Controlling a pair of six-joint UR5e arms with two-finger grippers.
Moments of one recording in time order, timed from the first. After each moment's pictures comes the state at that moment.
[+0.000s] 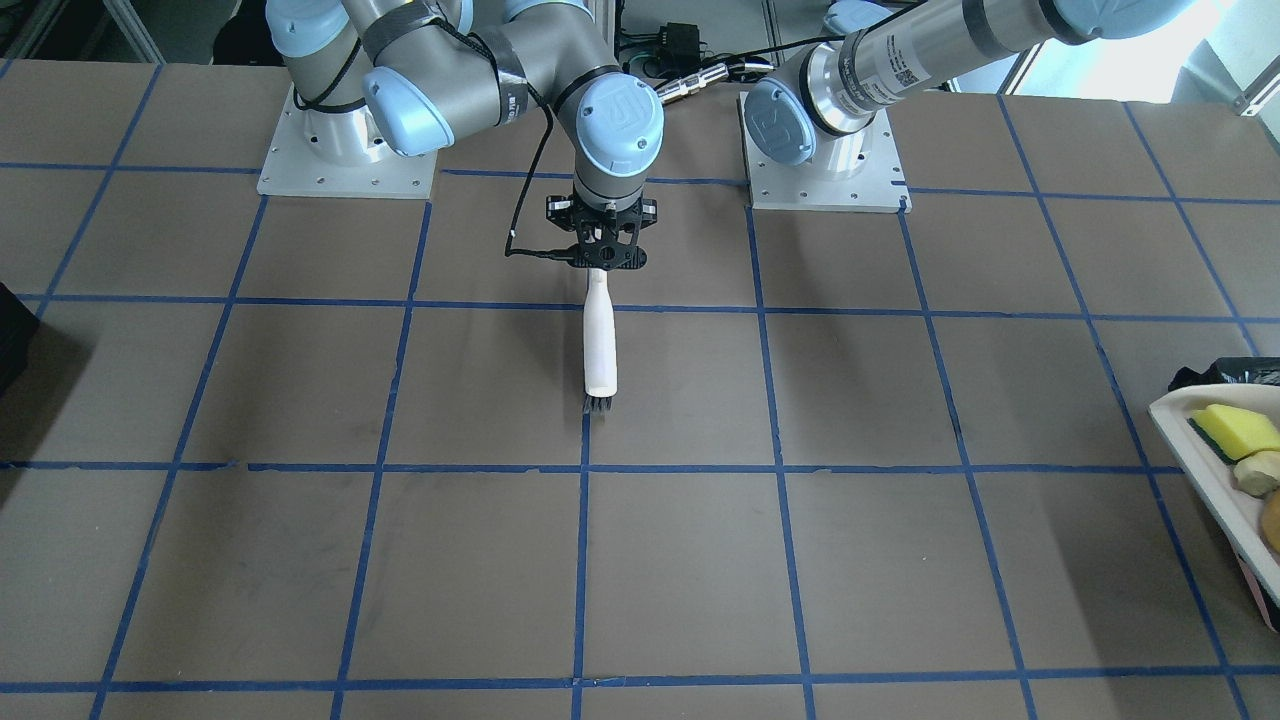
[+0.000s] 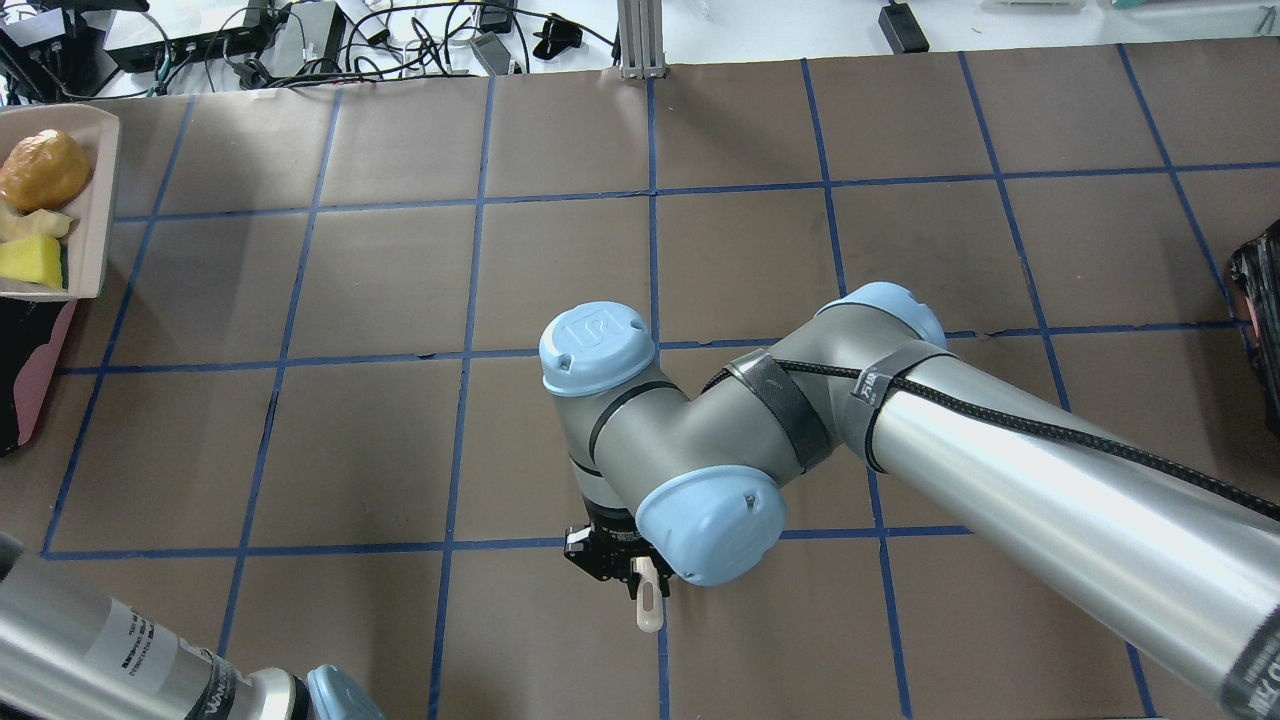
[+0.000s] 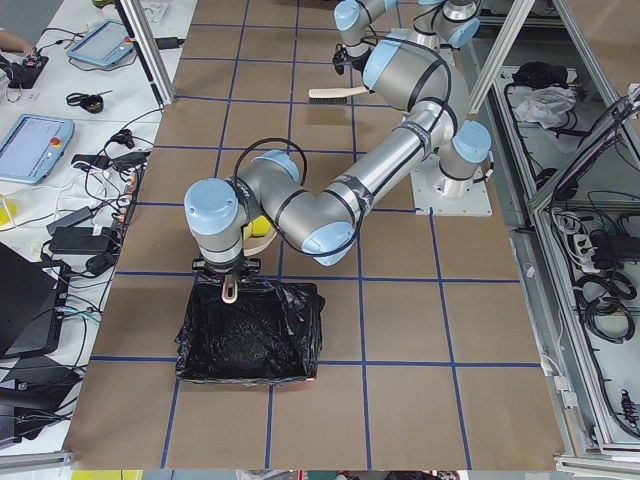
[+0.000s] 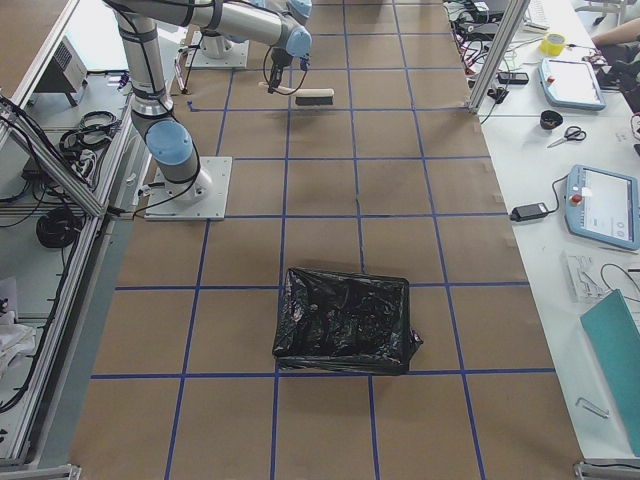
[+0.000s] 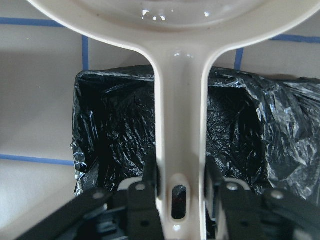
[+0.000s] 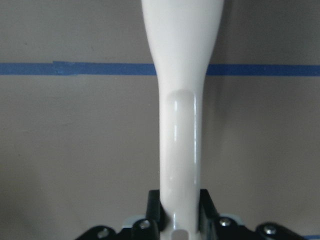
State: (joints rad) left arm -0.74 -2.25 -0.87 -1.51 1.50 2.31; right arm 2.16 -1.34 1.91 -1.78 -1.42 0.54
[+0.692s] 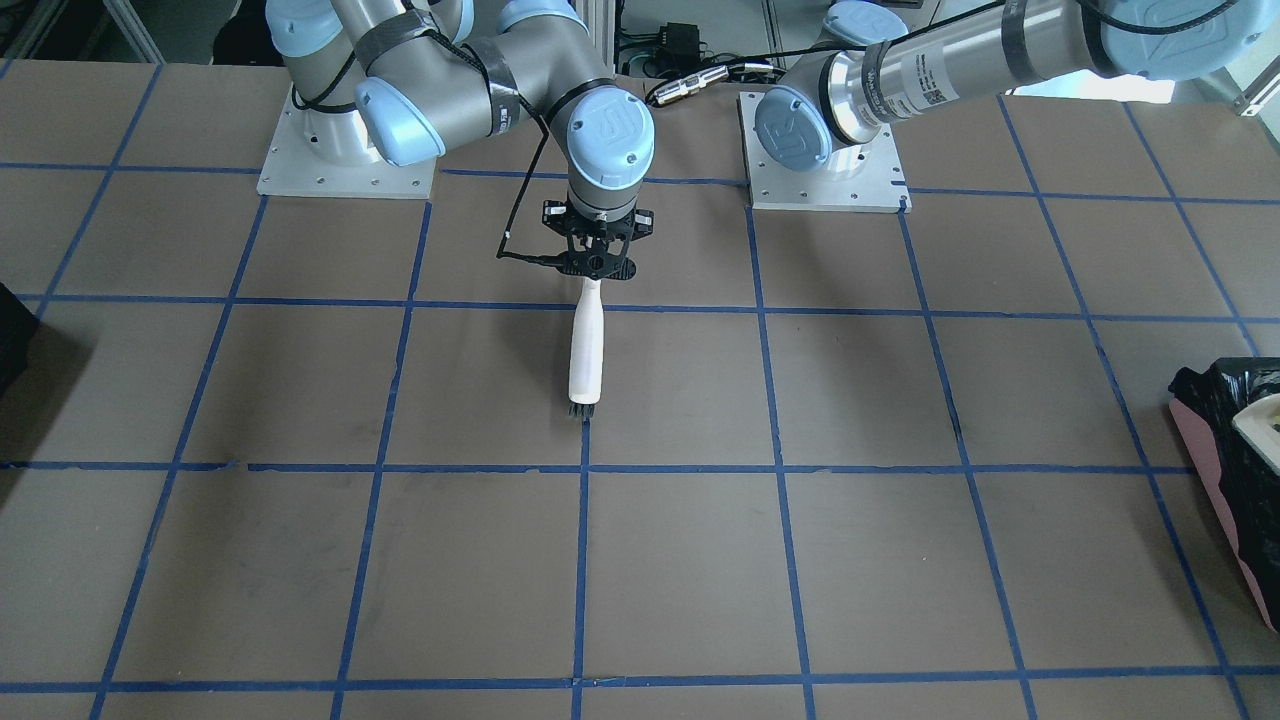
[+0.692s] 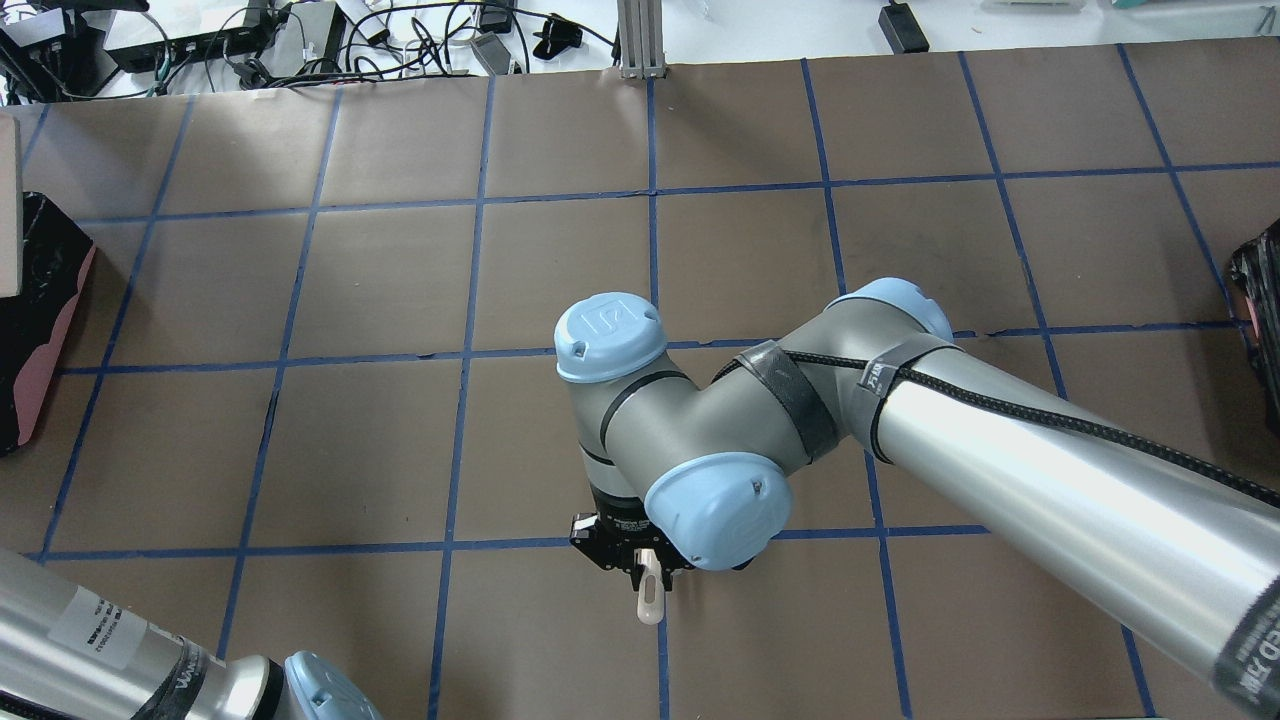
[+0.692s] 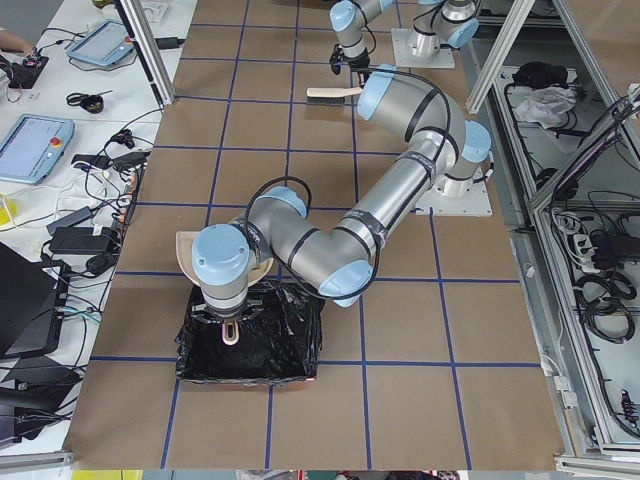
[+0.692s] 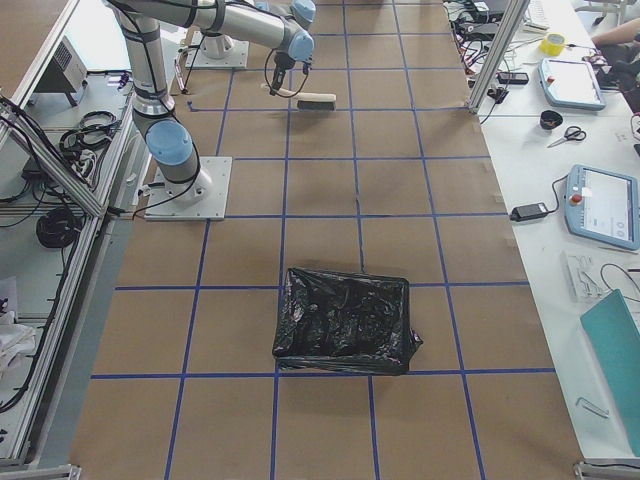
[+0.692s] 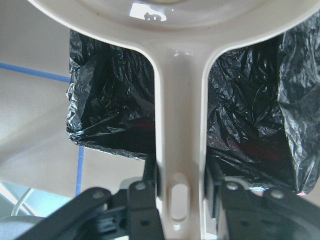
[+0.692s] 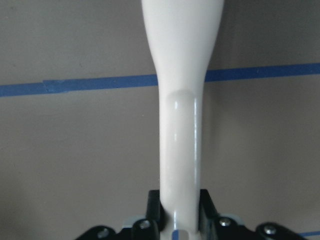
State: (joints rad) left arm -0.63 -2.35 -0.71 -1.52 1.50 2.31; right arm 2.14 -1.34 1.92 -1.78 -1.41 0.60
